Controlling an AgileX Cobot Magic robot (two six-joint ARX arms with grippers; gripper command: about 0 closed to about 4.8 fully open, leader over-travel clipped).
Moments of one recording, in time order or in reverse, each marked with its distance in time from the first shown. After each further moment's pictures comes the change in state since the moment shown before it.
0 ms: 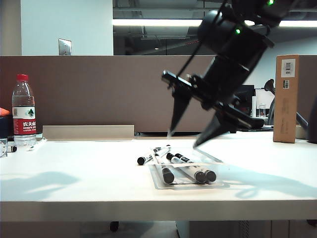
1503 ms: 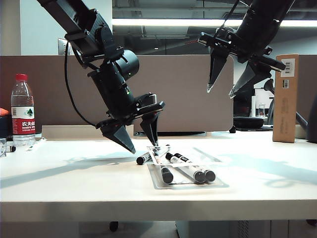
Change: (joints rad) left arm 0.084 0.933 0.040 0.680 0.030 -0.183; right arm -0.175 -0.108 0.185 -0.151 0.131 -0.227
